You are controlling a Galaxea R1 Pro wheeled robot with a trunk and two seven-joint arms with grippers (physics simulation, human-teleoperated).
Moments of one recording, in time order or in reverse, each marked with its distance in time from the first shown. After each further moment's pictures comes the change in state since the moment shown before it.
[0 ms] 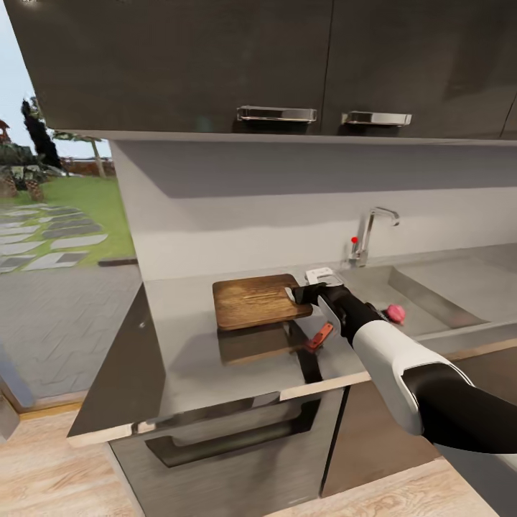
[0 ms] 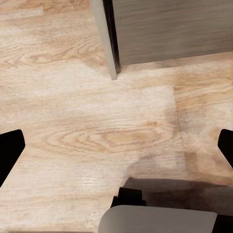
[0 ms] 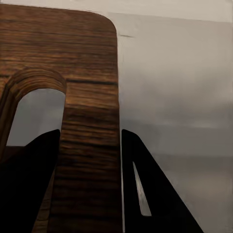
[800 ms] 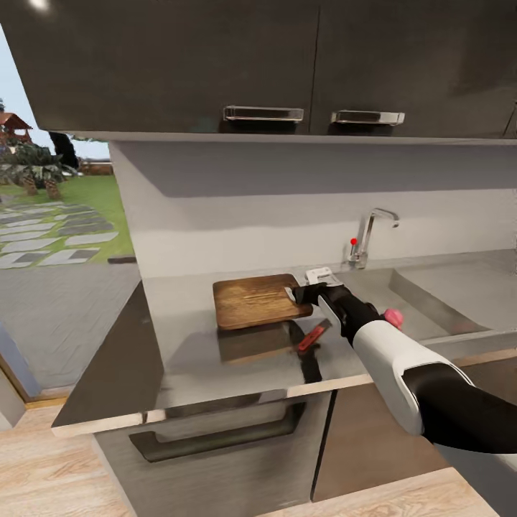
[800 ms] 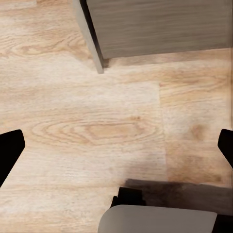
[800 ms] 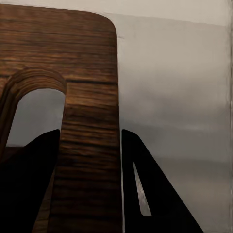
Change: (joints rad) left arm 0.000 0.000 0.000 0.000 0.001 0.000 0.000; right arm 0.000 -0.001 0.001 0.000 0.000 -0.001 0.000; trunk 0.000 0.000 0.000
